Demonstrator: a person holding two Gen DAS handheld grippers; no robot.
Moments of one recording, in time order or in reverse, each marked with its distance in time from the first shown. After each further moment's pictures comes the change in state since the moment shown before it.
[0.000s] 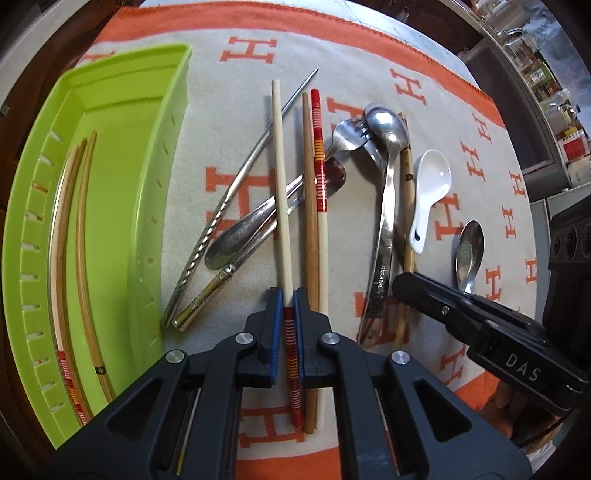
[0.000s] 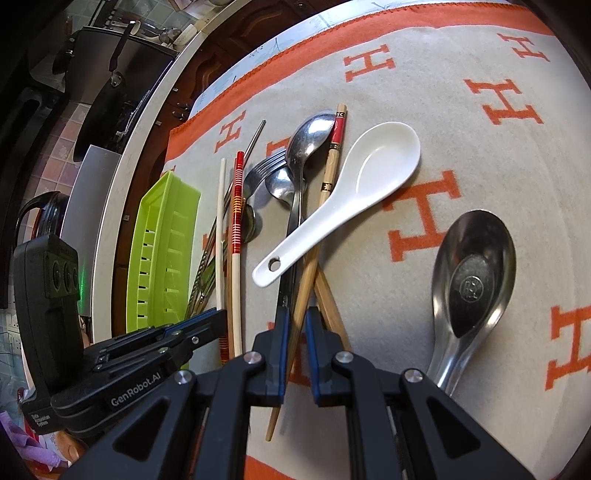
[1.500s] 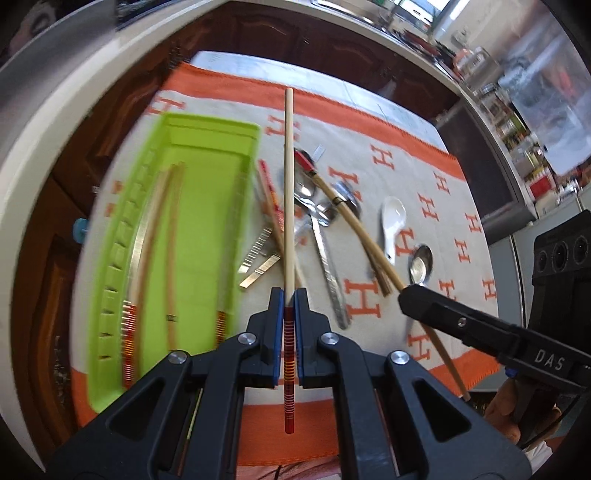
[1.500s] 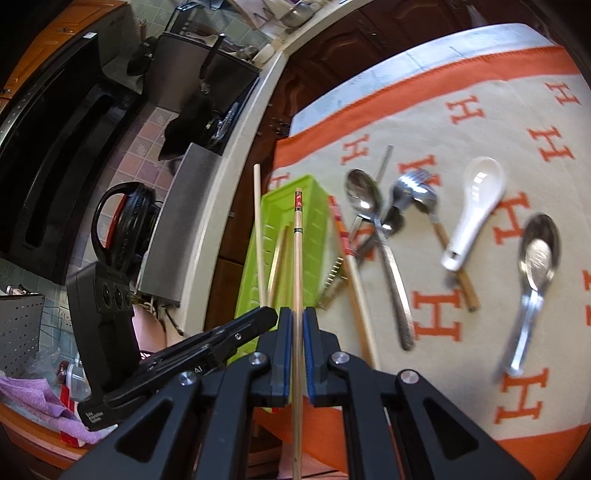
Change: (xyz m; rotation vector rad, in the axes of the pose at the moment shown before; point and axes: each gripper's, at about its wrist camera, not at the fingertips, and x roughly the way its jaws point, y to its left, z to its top) left arm -0.117 0.051 -0.060 -0.082 -0.259 -0.076; right arm -0.052 0.089 -0.034 -0.087 -0.097 0.241
